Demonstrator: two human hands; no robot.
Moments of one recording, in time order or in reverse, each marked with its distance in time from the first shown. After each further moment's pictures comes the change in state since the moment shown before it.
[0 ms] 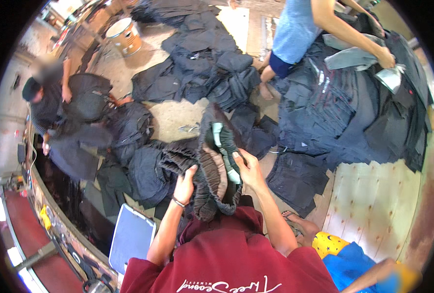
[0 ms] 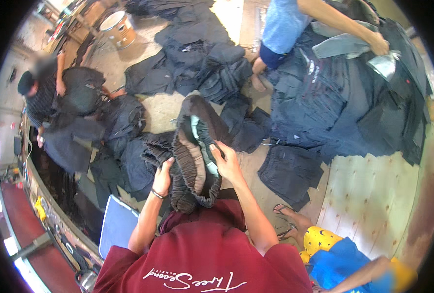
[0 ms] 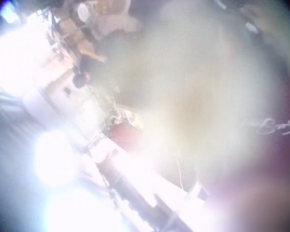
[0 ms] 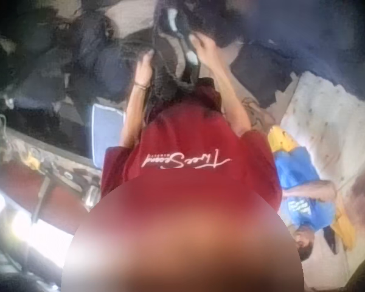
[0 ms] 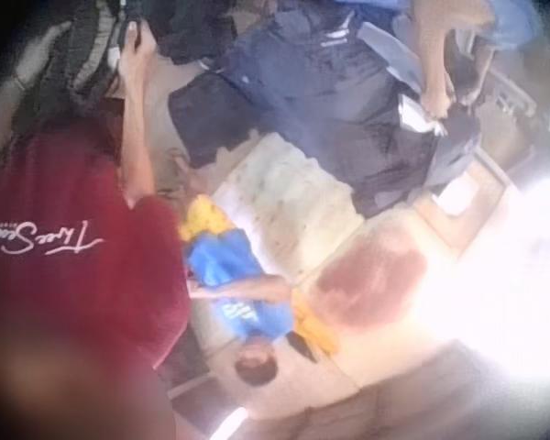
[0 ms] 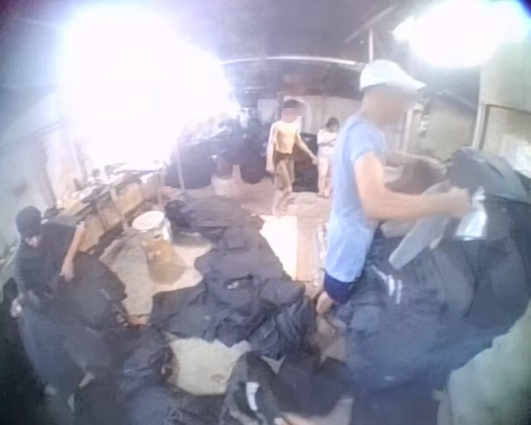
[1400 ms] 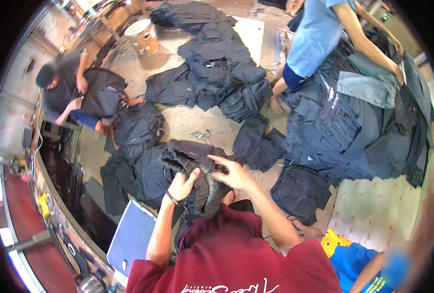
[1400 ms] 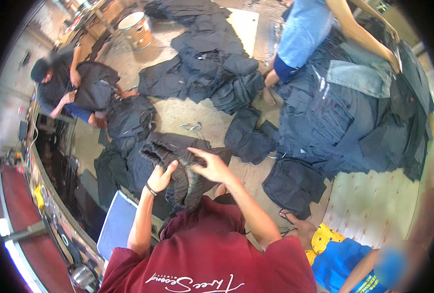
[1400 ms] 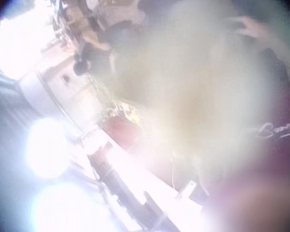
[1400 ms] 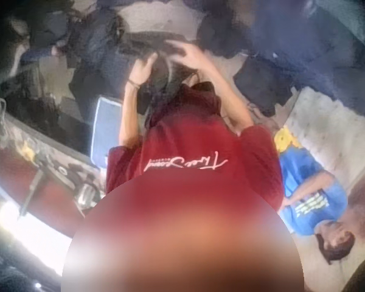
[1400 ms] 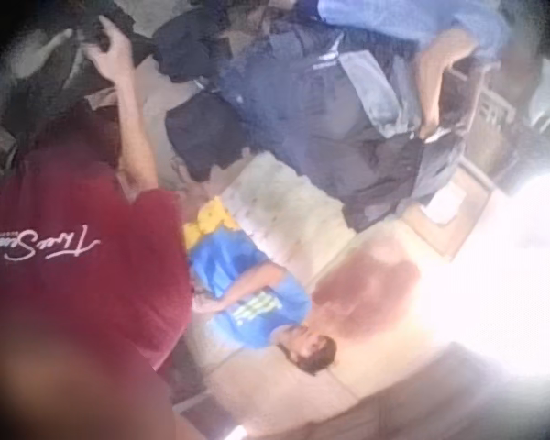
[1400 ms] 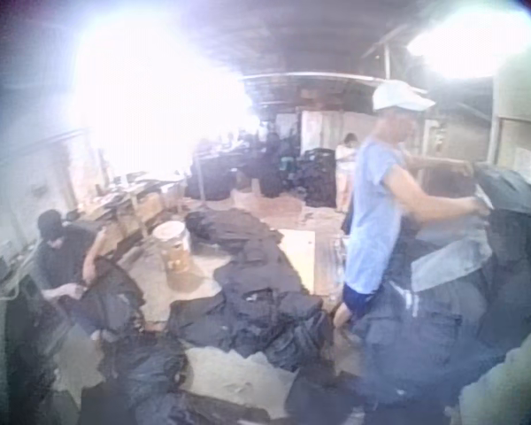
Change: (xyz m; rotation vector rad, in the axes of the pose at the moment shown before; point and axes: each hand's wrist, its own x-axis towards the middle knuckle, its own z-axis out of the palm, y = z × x) left_hand -0.011 0.041 -0.059 0.666 -0.146 0.385; right_hand 0.018 -0.009 0.070 0.046 -0.521 -0.151
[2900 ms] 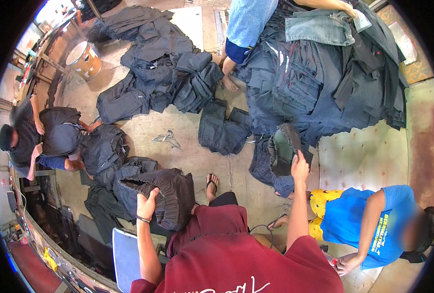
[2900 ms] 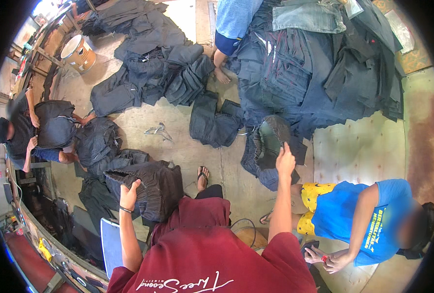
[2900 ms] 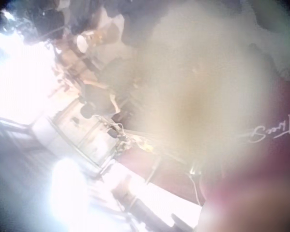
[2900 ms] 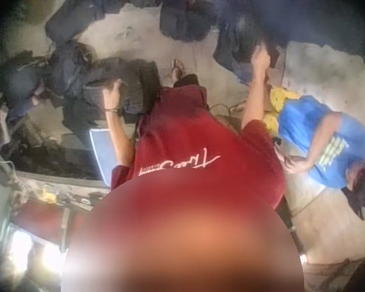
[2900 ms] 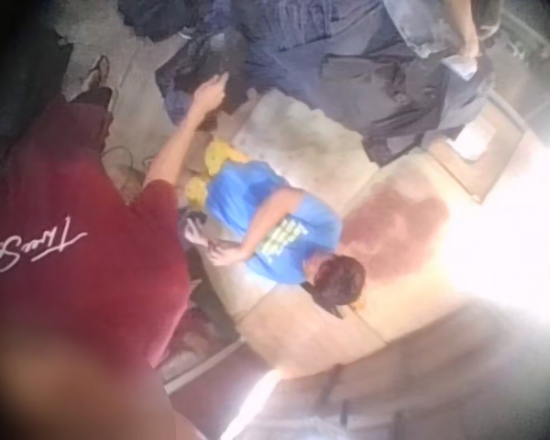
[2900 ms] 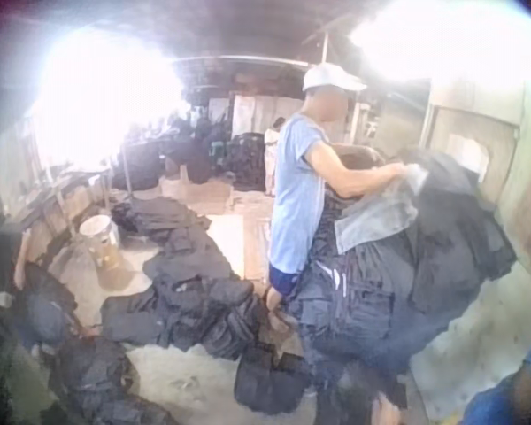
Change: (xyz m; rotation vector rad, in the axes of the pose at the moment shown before) left_hand 0.004 -0.072 0.008 -0.270 0.138 -0.255; right_hand -0.297 0.101 -0.205 -0.889 1.100 0.922
